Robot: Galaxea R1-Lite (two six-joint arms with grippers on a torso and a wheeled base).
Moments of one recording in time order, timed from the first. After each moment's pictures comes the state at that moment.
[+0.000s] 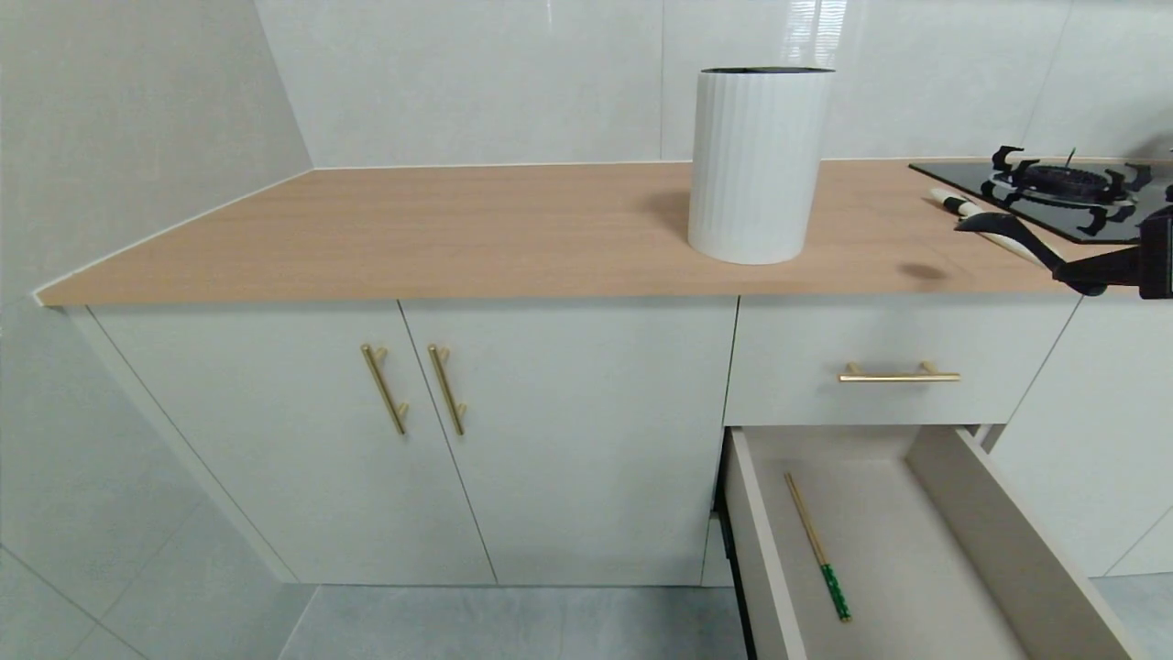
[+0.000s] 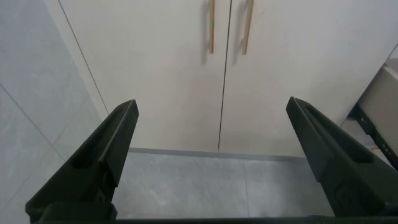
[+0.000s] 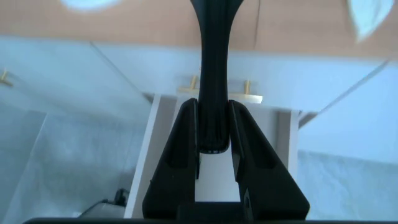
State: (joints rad) left arm 0.00 0.00 0.00 0.00 0.05 -0.01; right arm -0.10 1.44 -1.35 0.35 0.28 -0.03
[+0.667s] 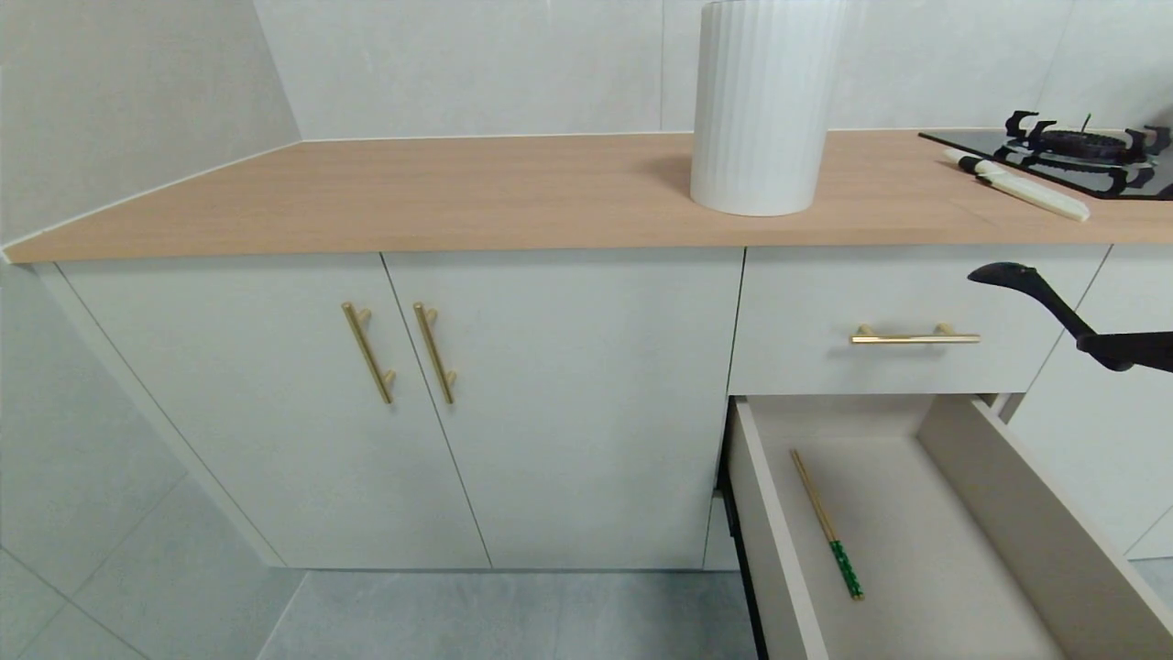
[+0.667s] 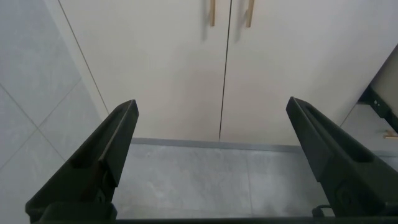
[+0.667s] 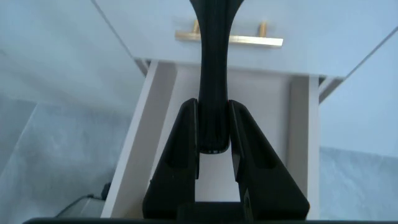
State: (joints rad) left arm 0.00 0.00 0.00 0.00 0.05 -0.01; right arm -0.09 1.23 -0.97 0.15 0.28 -0.03
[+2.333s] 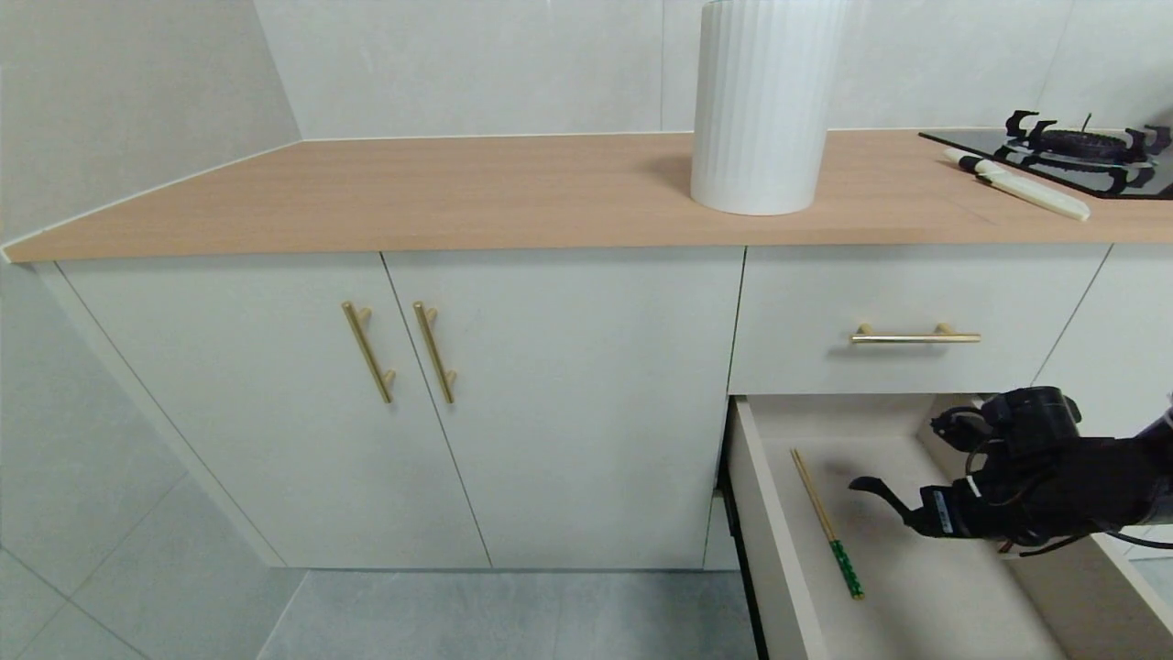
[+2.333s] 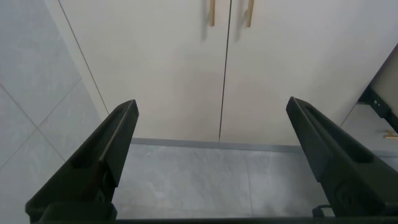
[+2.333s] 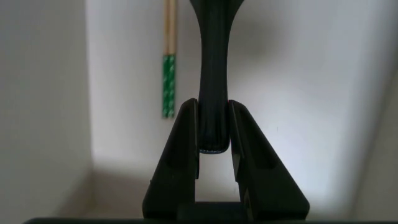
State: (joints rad) left arm 0.00 0.00 0.00 0.00 0.05 -0.01; right arm -0.04 2.05 -0.78 -0.31 0.21 0.00
